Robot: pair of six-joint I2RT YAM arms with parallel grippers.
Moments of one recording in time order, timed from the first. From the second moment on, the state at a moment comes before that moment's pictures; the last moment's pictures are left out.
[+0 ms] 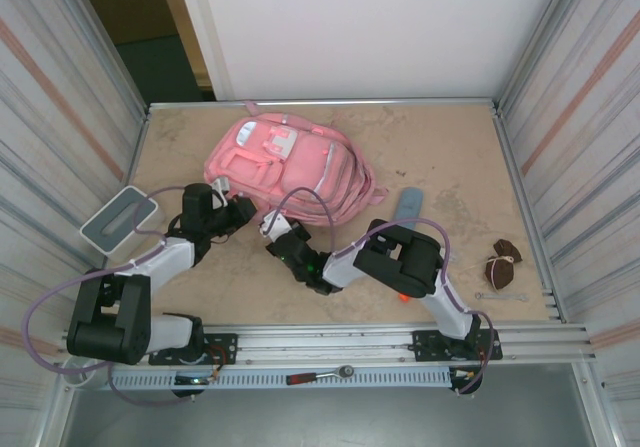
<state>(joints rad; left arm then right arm) -0.17 1.29 0.49 0.20 0.44 -0.76 1.15 2.15 1.00 0.83 0.68 -0.08</state>
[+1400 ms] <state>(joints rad) -0.02 1.35 0.49 0.13 0.50 -0.62 0.89 1.51 0.56 0.26 0.16 0.18</state>
